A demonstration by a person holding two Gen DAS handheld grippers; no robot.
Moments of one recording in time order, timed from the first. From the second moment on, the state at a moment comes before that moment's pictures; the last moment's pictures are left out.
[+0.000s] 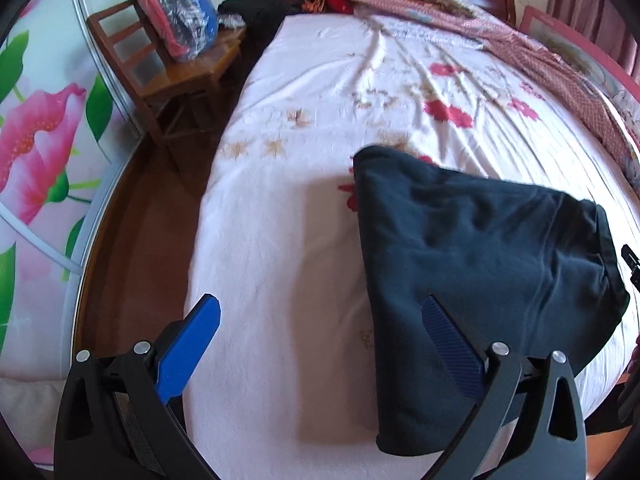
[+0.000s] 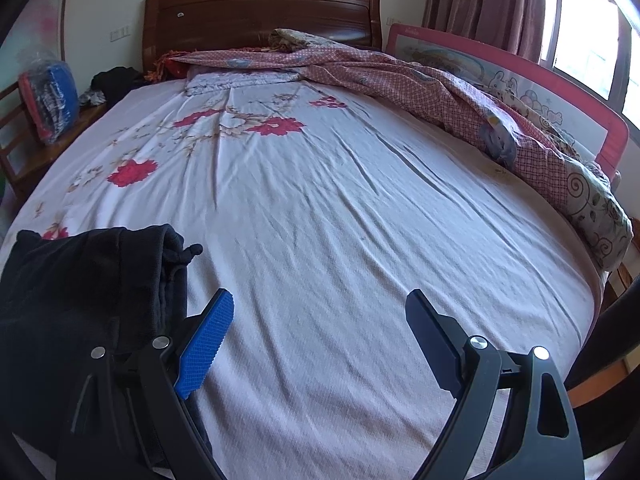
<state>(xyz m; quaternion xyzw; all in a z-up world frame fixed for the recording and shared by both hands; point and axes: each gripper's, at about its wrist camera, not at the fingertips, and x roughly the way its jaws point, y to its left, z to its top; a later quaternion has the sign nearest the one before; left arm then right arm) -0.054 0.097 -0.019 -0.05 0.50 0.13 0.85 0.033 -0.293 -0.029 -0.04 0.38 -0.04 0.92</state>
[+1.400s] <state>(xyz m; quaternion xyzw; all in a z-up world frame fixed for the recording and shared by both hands) -0.048 0.092 -0.021 -0.05 0.52 0.13 0.84 0.029 -0.298 -0.033 -0.03 0.39 -0.05 0.92</state>
